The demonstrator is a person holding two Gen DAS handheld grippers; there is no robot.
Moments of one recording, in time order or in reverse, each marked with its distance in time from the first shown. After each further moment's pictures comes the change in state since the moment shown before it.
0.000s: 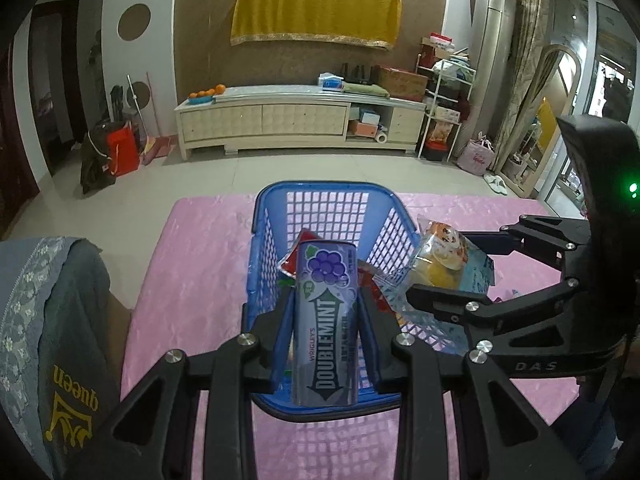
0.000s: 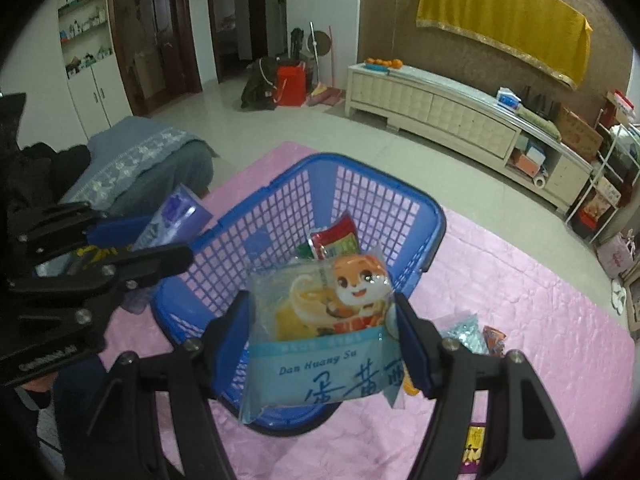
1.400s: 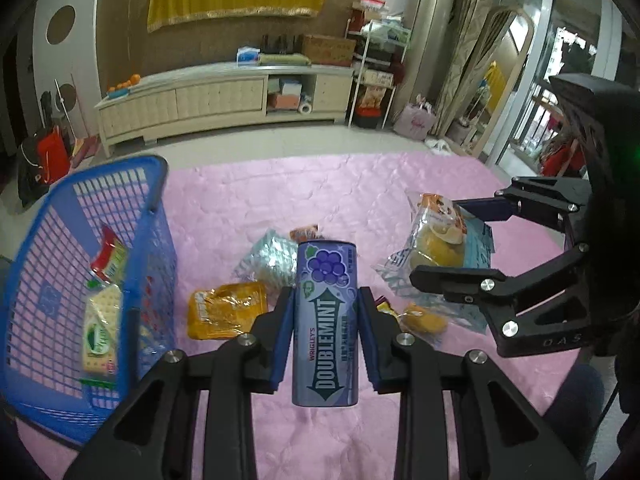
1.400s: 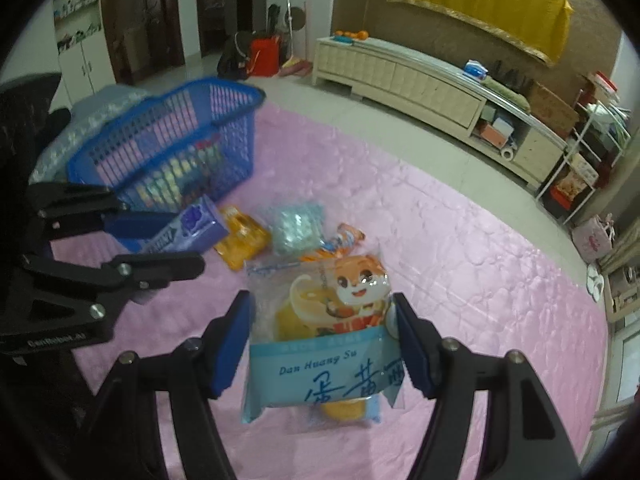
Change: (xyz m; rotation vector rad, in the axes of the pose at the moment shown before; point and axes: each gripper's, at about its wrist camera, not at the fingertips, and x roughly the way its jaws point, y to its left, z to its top) left arm 0.082 -0.195 -0.002 0.094 0.074 -0.179; right arm -0.052 -0.158 -0.101 -0.038 0.043 -0.058
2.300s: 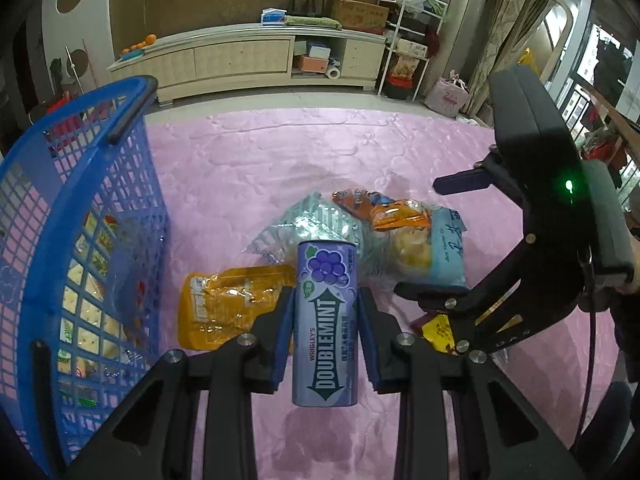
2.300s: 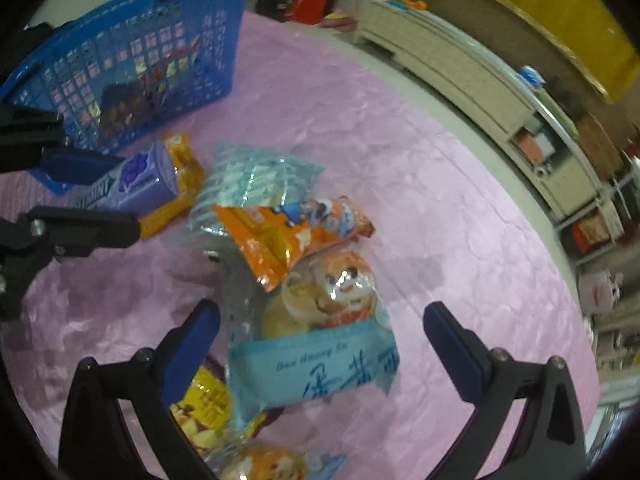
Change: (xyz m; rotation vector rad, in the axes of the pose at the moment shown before) left arm 0.101 0.026 -0.008 -0.065 0.127 0.074; right arm 0.148 -0.039 0.002 -0.253 0.167 0.072
